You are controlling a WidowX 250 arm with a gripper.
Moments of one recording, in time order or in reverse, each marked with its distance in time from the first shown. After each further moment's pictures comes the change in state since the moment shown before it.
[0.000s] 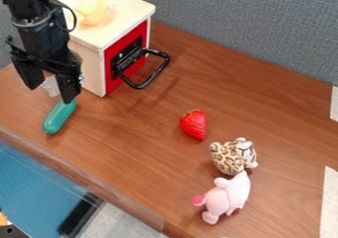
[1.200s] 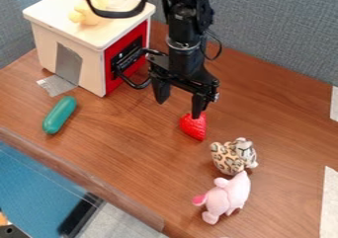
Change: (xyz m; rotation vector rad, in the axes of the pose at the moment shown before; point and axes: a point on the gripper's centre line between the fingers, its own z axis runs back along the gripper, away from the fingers) arm 0.084 -0.159 -0.042 -0.092 0.012 -0.116
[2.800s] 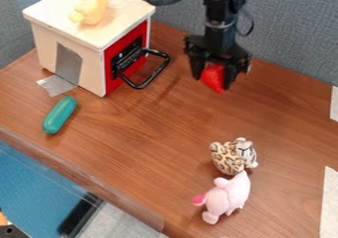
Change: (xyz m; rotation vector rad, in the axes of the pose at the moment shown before) arm 0.082 -0.011 -0.006 -0.005 -0.077 0.028
